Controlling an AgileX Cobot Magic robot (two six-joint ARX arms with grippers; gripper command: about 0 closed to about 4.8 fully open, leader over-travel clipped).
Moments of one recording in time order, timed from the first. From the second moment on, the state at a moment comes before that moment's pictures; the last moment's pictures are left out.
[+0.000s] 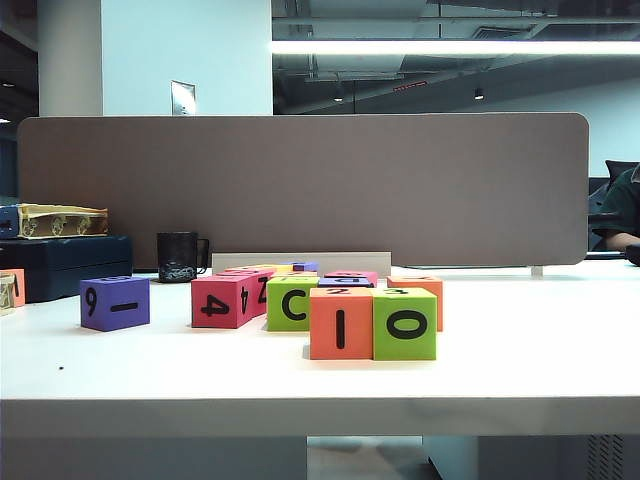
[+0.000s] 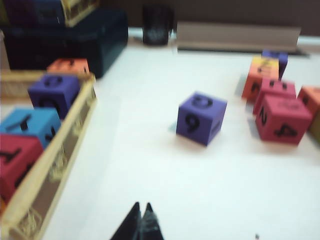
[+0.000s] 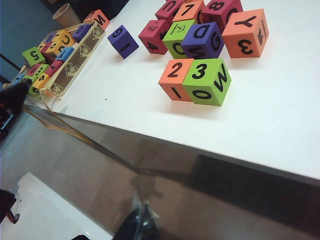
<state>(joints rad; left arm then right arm) -0.01 0.00 0.01 -0.14 0.01 -0.02 -0.03 0.19 0.60 -0.96 -0.73 0.17</state>
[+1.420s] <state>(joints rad) -0.01 0.00 0.01 -0.18 0.01 -0.02 -0.03 0.19 0.48 -0.52 -0.25 0.16</state>
